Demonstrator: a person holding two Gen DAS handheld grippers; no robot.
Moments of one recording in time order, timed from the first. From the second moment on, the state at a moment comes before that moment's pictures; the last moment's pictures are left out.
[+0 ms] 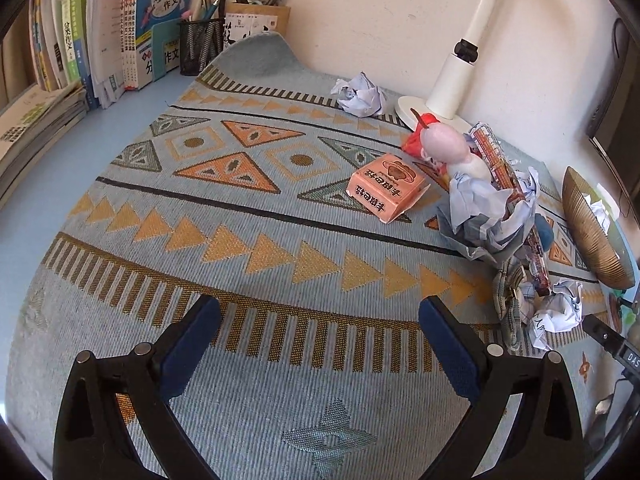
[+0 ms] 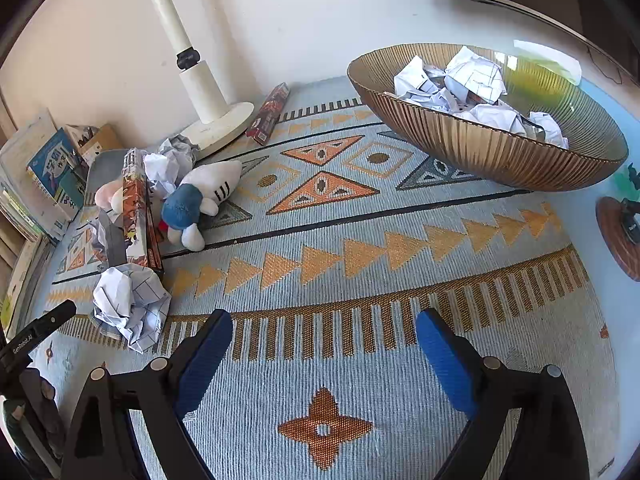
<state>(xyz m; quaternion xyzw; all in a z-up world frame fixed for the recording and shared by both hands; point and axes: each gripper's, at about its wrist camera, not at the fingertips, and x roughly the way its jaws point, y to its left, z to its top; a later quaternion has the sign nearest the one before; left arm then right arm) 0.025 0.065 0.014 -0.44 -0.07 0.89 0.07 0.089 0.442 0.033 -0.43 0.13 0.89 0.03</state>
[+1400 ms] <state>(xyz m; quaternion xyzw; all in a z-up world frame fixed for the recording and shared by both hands) 0.020 0.088 0.004 -0.46 0.01 0.89 0.03 0.090 0.443 0.034 -0.43 0.13 0.89 0.03</state>
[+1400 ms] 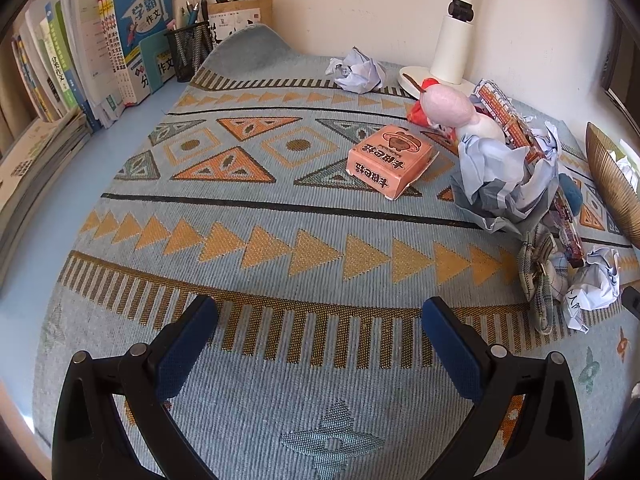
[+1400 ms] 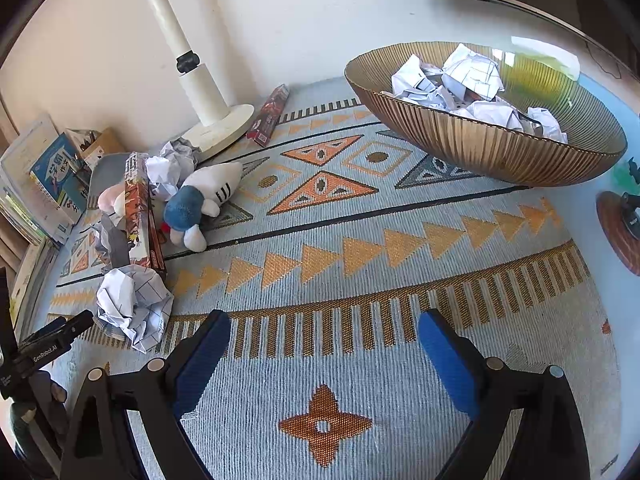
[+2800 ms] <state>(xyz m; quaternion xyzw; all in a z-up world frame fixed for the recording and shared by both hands) 0.018 0.091 0.004 -0.46 0.01 0.89 0.02 0.089 0.440 0.034 -0.43 0.14 0.89 0.02</state>
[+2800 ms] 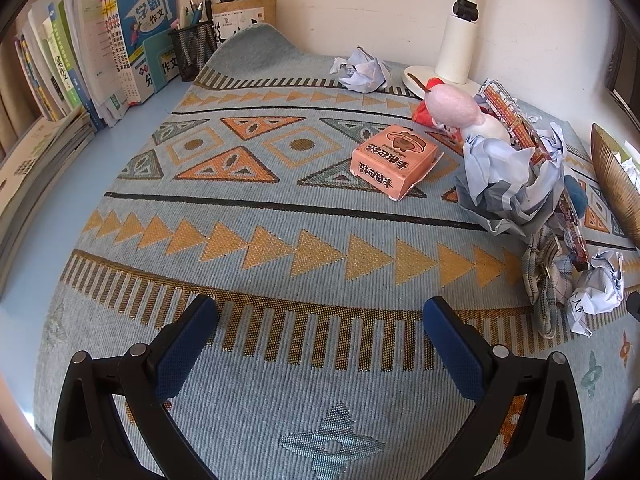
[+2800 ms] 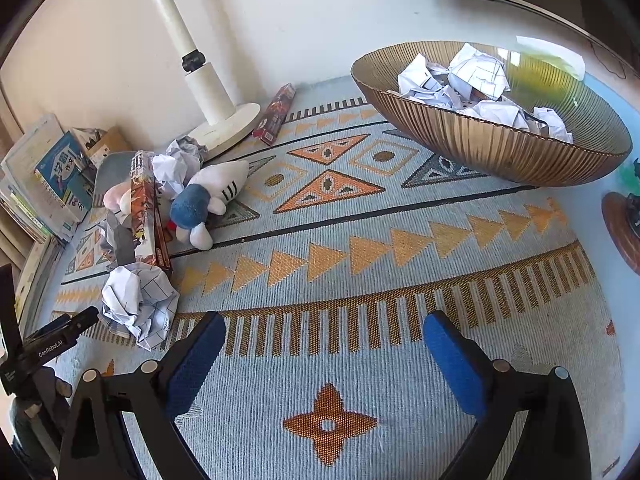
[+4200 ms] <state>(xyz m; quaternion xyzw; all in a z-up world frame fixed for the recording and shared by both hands) -0.043 0.116 0.031 -0.41 0.11 0.89 0.18 0.102 0.414 0.060 -0.39 0.16 0.90 -0.10</state>
